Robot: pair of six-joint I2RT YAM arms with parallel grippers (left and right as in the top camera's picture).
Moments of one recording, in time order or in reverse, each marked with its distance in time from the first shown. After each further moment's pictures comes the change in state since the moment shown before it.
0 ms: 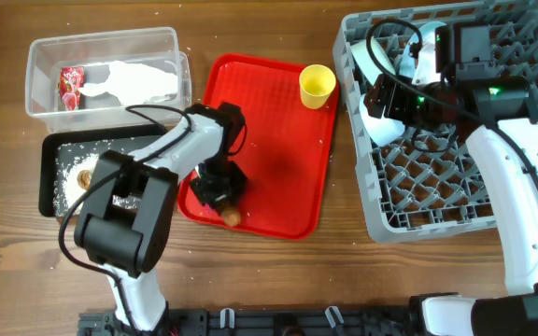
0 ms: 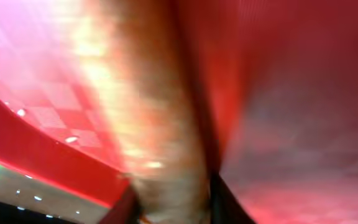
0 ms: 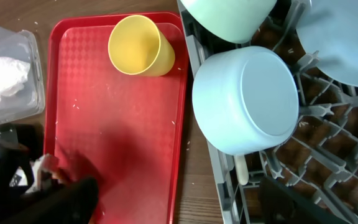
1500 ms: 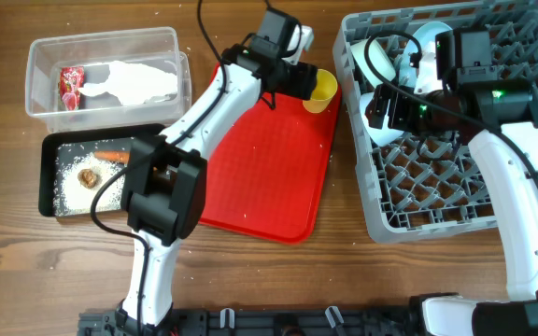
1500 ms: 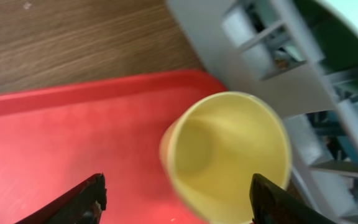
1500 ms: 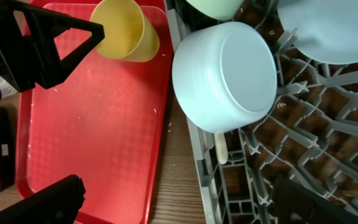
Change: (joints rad) left arm -0.104 0.255 0.664 0.499 0.035 0.756; right arm 0.000 -0.017 0.000 -0.082 0.048 -0.053
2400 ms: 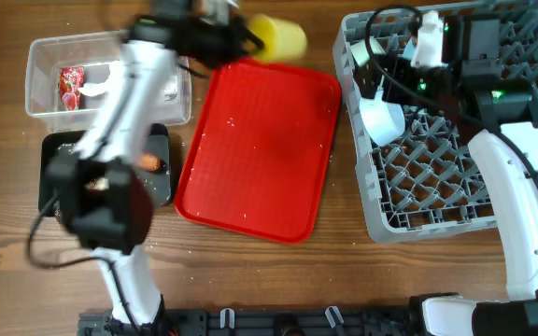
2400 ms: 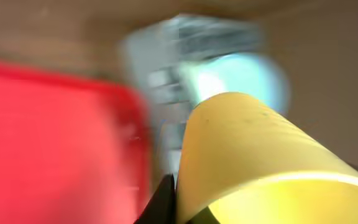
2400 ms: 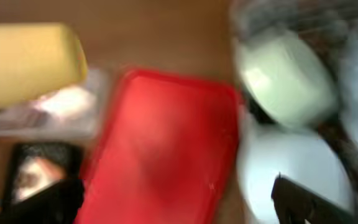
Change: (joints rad) left arm 0.358 -0.191 0.040 -0.114 0.706 -0.298; right arm 0.000 0.000 -0.010 0.378 -0.222 -0.010
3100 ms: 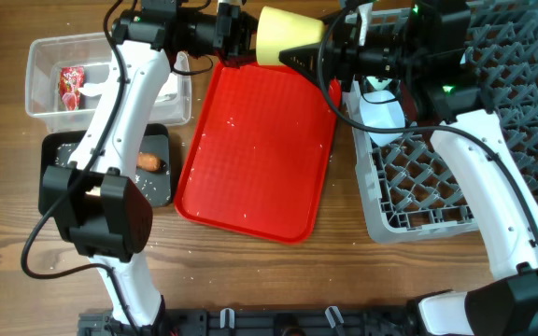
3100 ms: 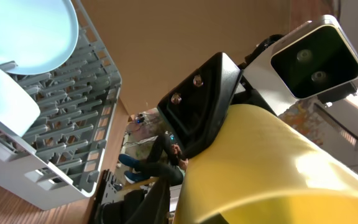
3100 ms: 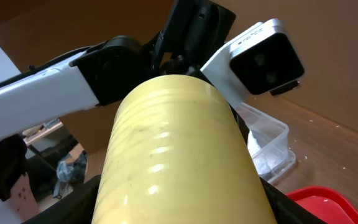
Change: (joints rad) left arm -0.064 -0.020 0.012 0.021 0.637 -0.011; right arm 0.147 0.080 -0.010 0.601 -0.659 -0.071
